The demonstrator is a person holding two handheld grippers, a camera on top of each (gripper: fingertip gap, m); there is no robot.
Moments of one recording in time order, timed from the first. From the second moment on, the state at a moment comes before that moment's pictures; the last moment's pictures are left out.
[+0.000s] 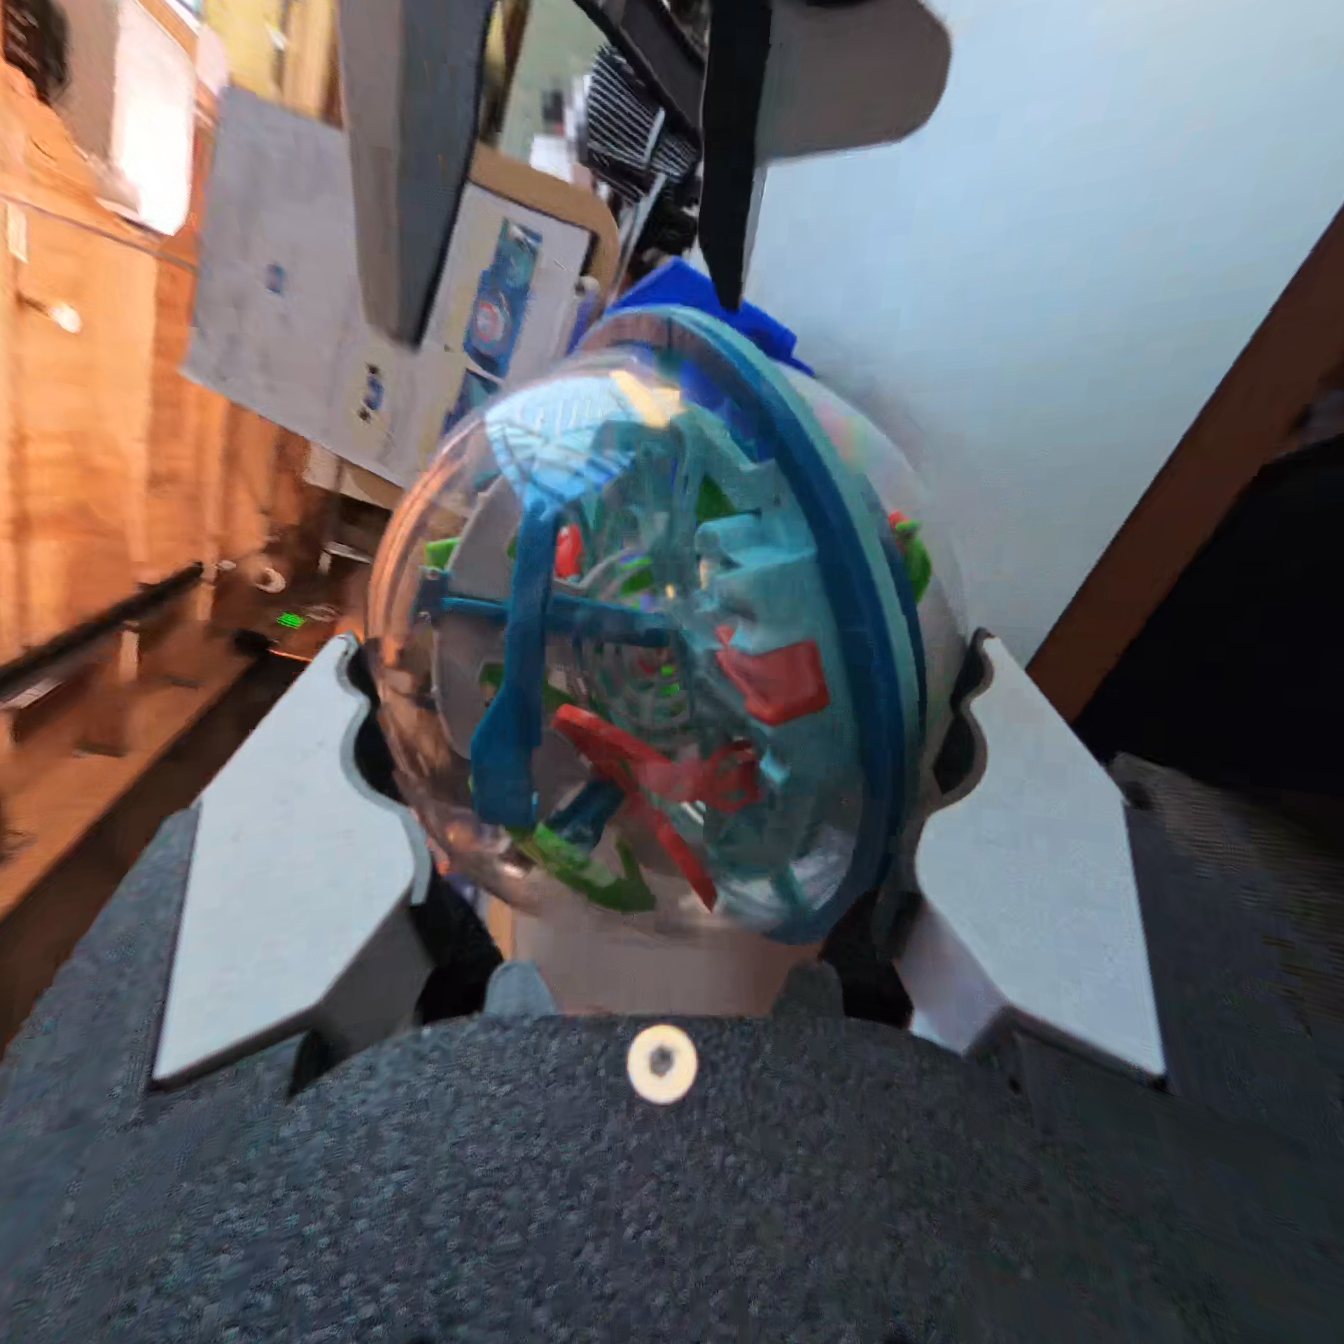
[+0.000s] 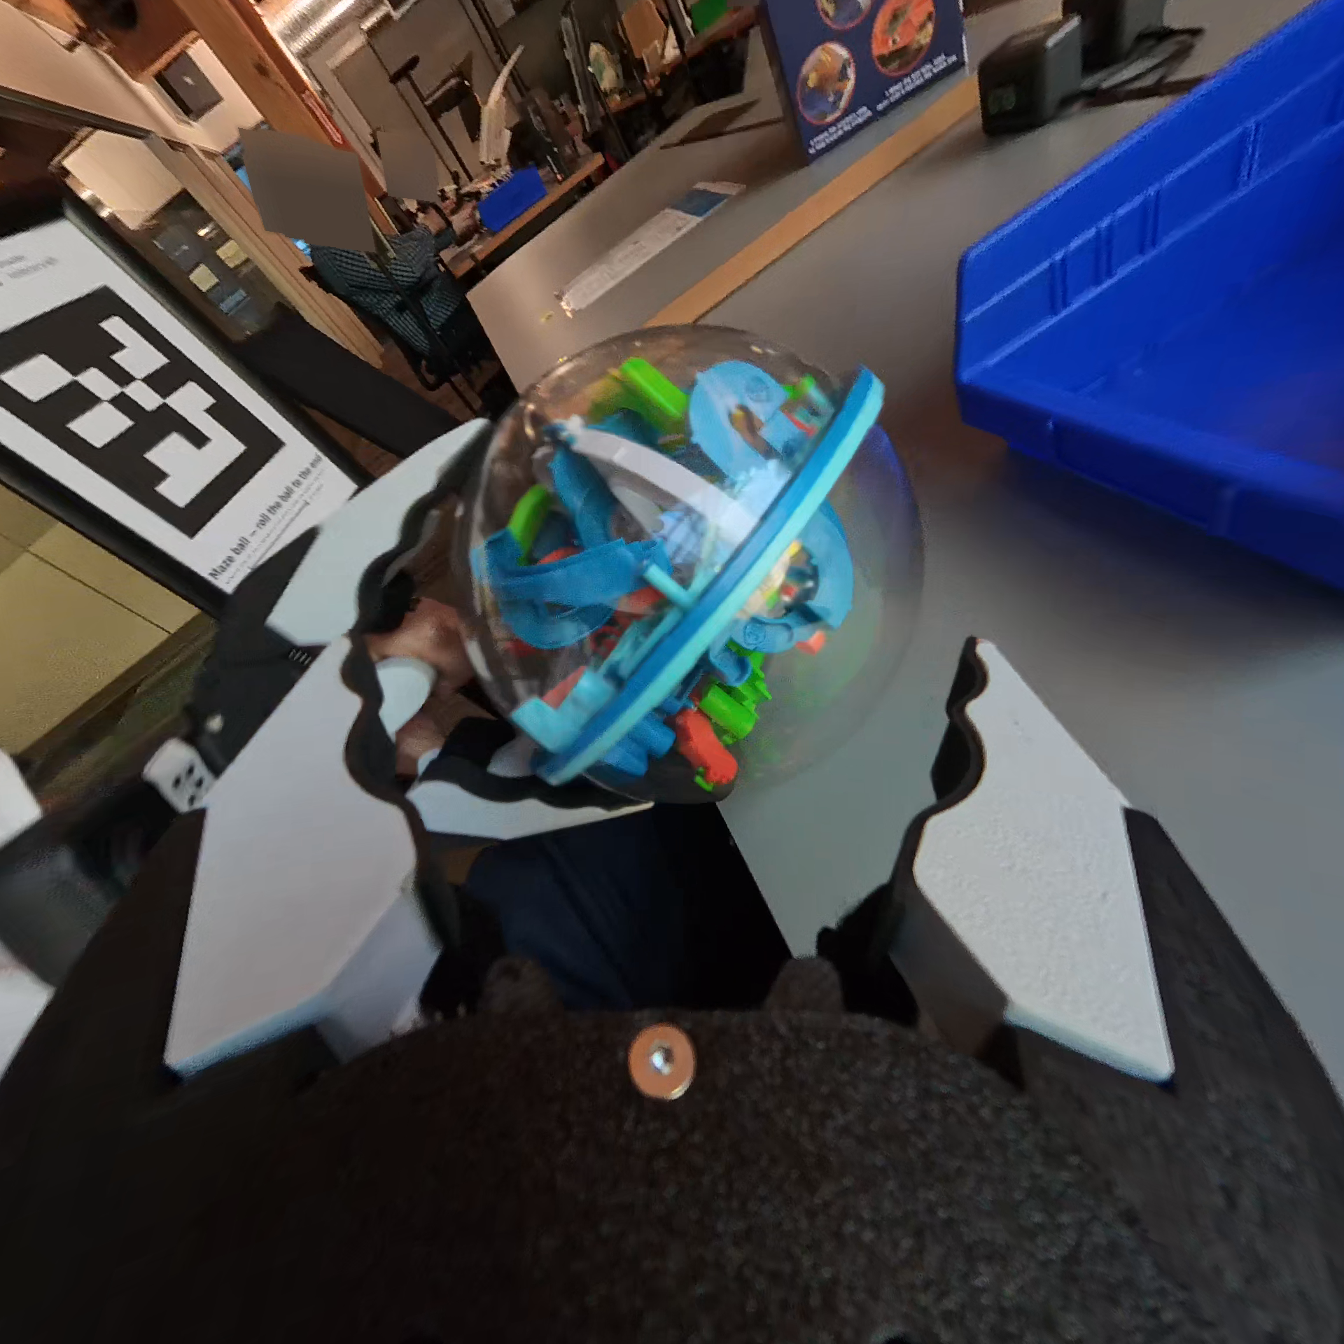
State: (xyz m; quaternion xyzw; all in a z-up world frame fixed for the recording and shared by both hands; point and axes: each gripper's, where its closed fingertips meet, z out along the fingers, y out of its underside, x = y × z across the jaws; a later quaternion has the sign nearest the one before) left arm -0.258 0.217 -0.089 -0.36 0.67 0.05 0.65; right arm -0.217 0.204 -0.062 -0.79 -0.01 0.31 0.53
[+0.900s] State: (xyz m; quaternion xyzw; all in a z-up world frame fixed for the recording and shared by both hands) left arm -0.296 0.303 -0.085 -0.60 0.45 -0.58 0.31; right arm -0.271 0.279 -0.109 -0.81 -0.12 0.34 0.46
